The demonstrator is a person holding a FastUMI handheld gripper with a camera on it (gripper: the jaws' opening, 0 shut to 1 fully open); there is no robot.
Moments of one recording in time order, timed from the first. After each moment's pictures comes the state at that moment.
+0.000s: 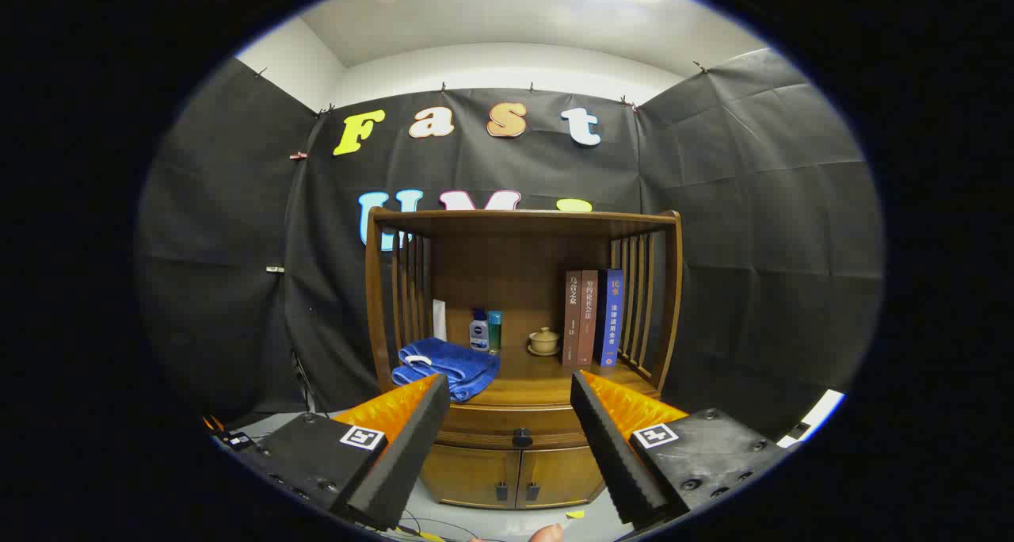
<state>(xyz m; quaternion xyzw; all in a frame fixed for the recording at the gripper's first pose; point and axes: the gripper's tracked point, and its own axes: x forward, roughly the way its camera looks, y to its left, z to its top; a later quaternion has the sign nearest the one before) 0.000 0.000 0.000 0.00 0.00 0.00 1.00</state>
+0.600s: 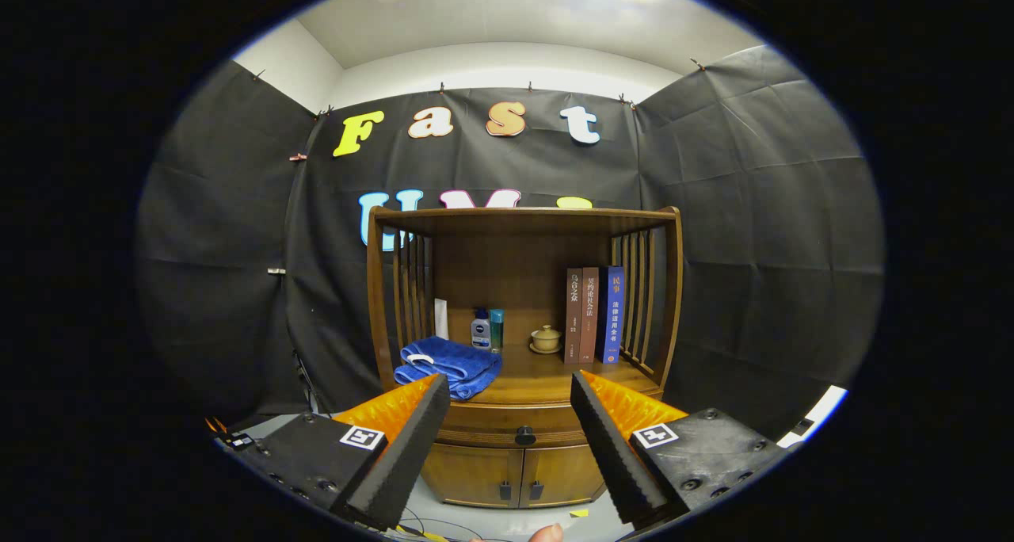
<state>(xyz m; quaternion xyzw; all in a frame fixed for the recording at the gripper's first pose) -0.003 -0.001 0.004 0.01 0.00 0.00 1.00</state>
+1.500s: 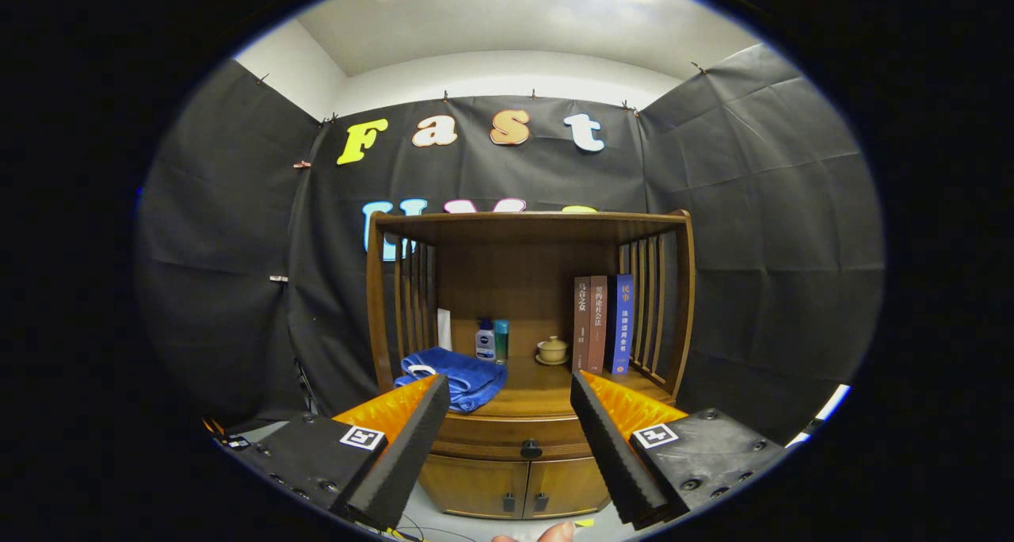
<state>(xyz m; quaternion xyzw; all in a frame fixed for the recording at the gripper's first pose) 0.028 0.001 -0.003 0.01 -0.02 0.01 1.00</state>
